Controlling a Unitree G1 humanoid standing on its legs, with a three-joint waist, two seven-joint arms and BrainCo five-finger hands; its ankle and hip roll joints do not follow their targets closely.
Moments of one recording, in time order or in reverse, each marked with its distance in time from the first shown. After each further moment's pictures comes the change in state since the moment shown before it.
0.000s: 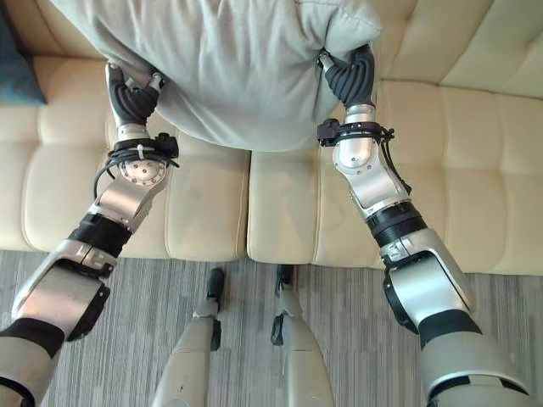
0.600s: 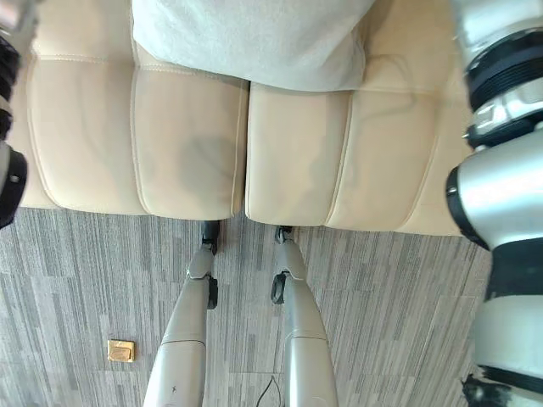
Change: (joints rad) left arm -0.661 0.164 -0.239 0.401 -0.242 0.030 -0.245; right arm -0.590 -0.216 0.291 0.484 0.210 0.105 0.104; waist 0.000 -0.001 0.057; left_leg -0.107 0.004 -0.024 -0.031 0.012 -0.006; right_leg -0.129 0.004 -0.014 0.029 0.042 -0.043
